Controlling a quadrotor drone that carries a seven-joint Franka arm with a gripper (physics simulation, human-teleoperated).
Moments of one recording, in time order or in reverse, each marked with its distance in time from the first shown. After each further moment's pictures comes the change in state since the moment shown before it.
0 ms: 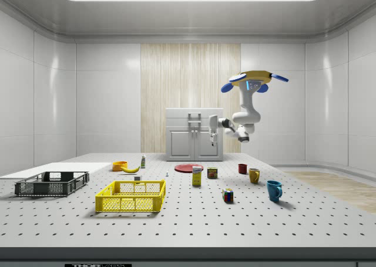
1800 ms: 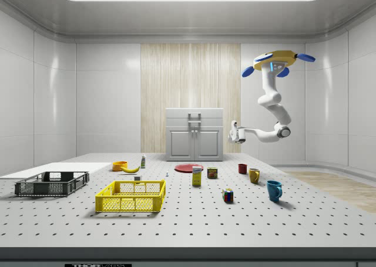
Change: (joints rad) arm 0.854 0.336 -0.711 0.586 1.132 0.220 -0.666
